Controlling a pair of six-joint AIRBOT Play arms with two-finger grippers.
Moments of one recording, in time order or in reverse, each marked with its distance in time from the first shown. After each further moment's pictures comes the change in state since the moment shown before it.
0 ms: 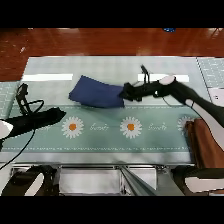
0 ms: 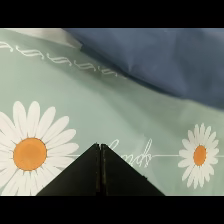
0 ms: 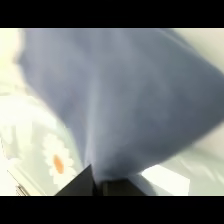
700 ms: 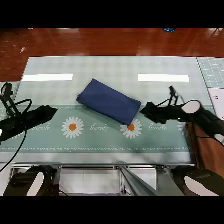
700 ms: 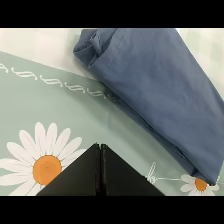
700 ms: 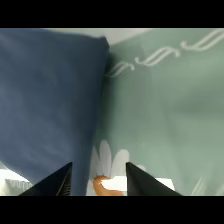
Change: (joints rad) left arm 0.109 0.106 0.000 0.019 -0.005 0.006; right arm -0.123 0.417 -0.610 -0.187 -0.208 0.252
